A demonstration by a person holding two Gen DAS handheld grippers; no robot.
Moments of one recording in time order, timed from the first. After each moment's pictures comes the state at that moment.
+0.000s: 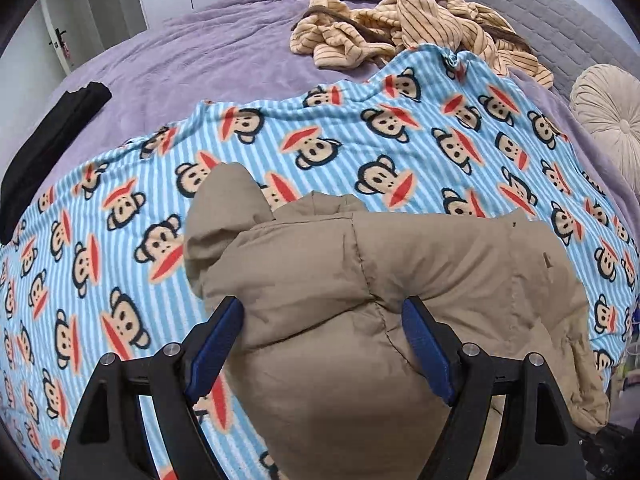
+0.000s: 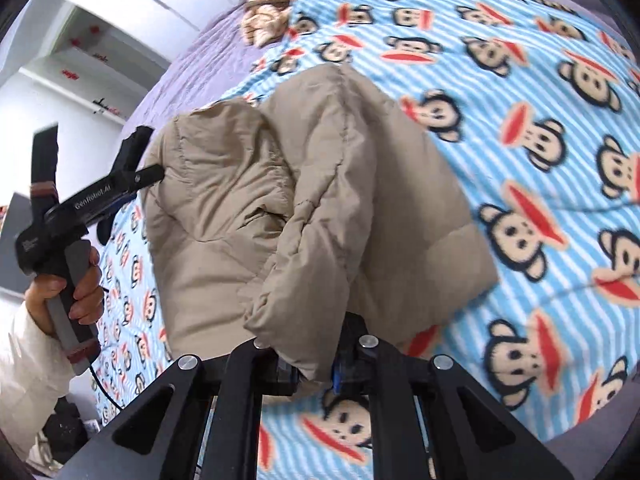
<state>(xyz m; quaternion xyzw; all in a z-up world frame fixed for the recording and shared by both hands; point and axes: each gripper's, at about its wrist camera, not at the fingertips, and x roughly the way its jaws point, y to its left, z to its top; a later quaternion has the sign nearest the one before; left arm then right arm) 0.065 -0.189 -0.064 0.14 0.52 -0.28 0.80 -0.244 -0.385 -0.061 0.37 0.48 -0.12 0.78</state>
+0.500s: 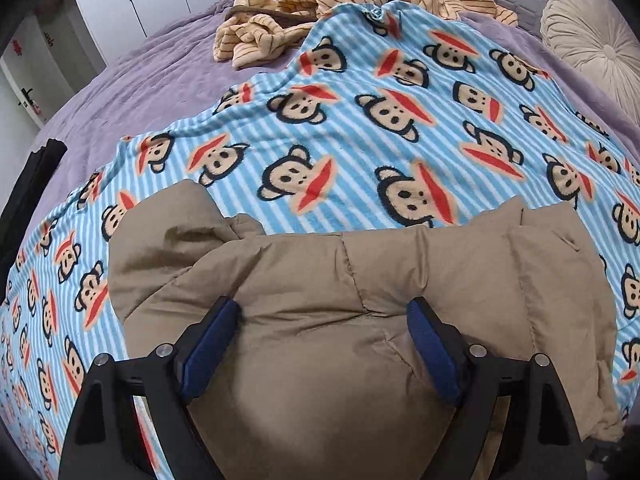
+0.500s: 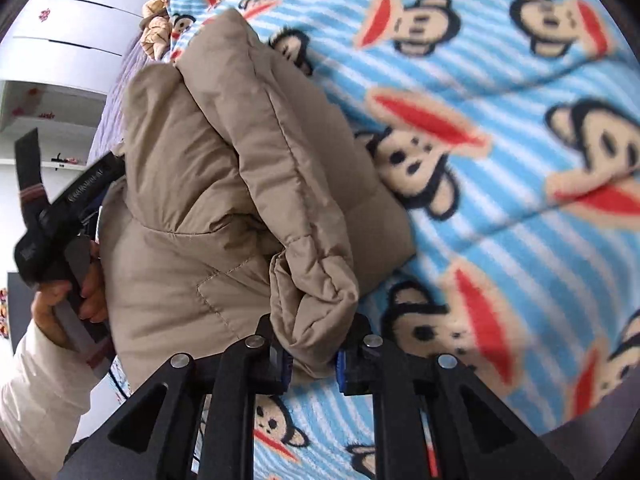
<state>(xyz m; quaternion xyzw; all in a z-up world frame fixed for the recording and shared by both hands) 0.024 -0.293 -0.107 0.22 0.49 -0.30 0.79 -0.313 -0.450 -0.108 0.46 0.50 -0.17 0.71</state>
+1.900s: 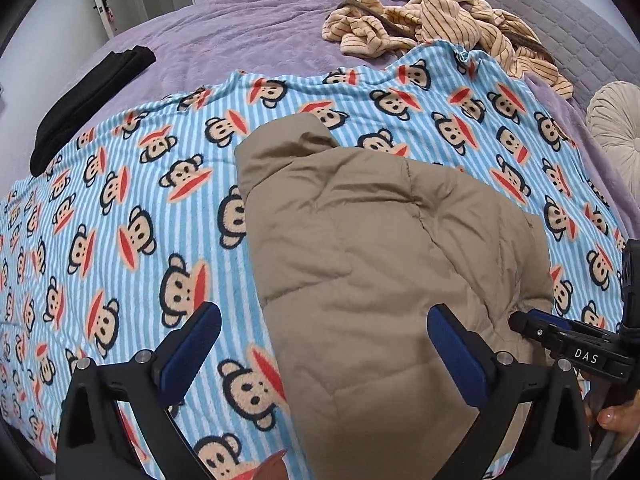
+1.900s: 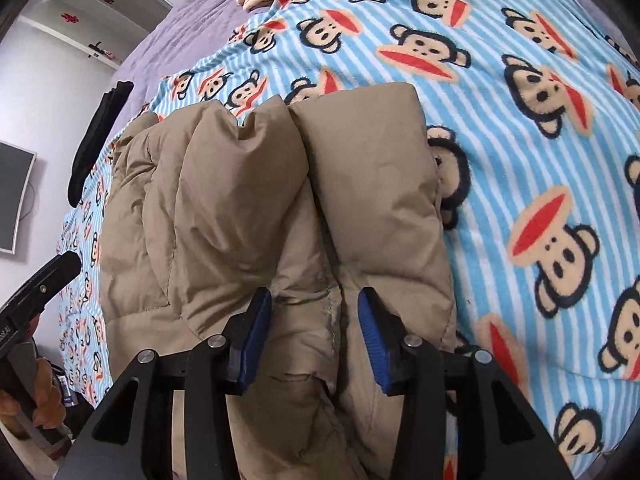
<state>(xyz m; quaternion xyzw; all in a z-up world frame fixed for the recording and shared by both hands) -0.017 -0.176 -0.039 0.10 0.55 -0.20 0.80 -0.178 -0.476 -0.081 0.29 0.57 -0.07 0.77</state>
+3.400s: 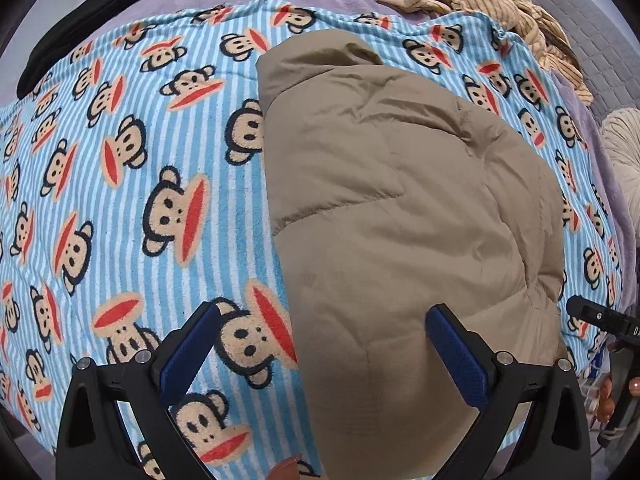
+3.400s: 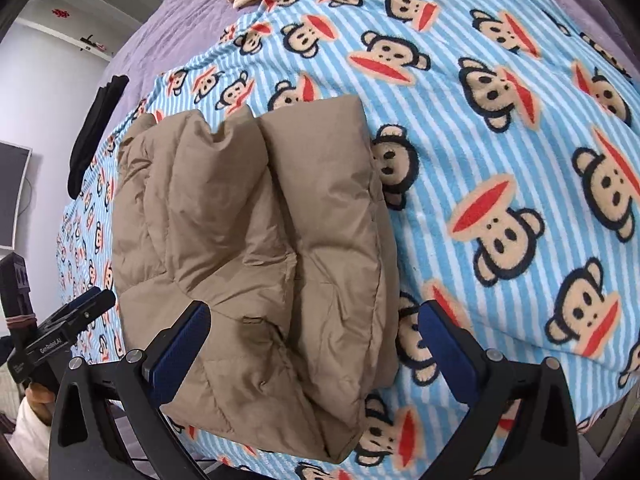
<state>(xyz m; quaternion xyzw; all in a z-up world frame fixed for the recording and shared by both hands) -0.008 -0.139 -0.087 0.04 0.64 -0.19 0.74 -0.200 -0.502 -0.055 0.29 0.61 -0.07 0.74</state>
